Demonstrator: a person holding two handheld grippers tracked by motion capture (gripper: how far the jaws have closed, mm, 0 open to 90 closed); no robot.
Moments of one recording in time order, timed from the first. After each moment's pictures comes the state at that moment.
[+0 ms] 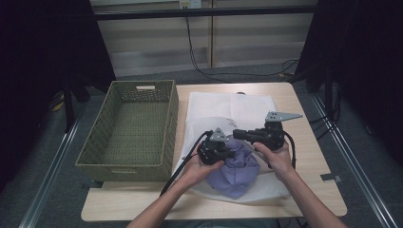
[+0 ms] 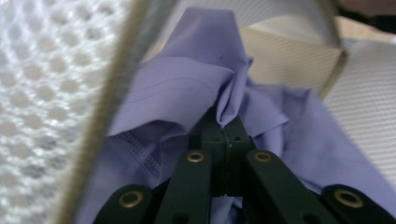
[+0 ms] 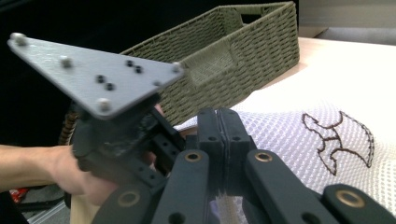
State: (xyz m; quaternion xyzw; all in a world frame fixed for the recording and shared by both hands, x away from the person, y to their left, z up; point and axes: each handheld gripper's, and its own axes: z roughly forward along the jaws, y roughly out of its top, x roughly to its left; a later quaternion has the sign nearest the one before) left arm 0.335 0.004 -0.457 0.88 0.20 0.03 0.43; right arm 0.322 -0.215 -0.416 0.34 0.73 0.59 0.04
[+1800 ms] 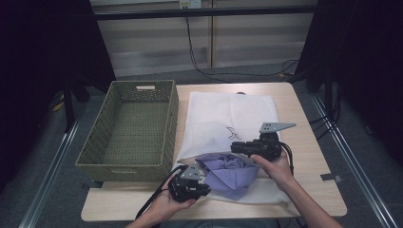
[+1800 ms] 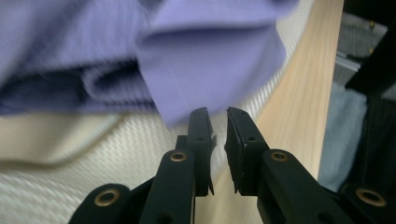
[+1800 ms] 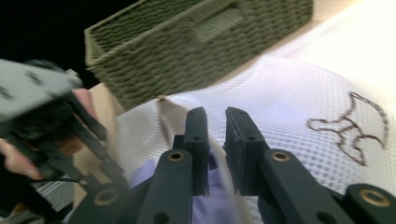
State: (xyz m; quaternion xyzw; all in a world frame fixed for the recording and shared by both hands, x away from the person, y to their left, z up) left arm 0.249 0.090 -0.478 0.92 0.17 -0.02 0.37; right arm 0.305 -0.207 -0.435 0.34 0.76 0.55 0.02
